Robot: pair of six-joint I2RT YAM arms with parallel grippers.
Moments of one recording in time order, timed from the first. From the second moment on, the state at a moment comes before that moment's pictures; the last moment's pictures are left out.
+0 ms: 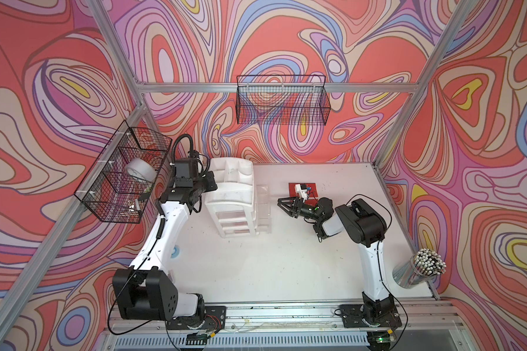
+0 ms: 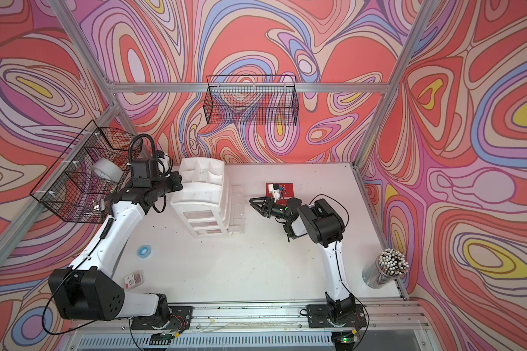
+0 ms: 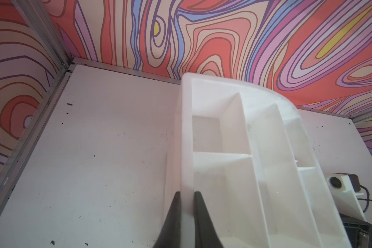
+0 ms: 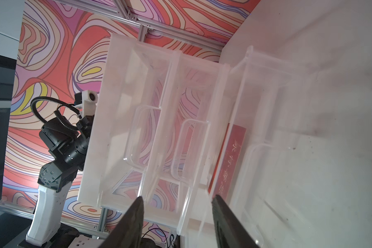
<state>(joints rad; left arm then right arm) -0.03 1.39 1.29 -0.50 0.09 -0.26 0.35 2.27 0.98 1.46 -0.89 1.38</state>
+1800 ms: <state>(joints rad) -0.03 1.34 1.27 -0.55 0.05 -0.29 0.65 2.16 1.58 -0.23 -0.11 0.59</state>
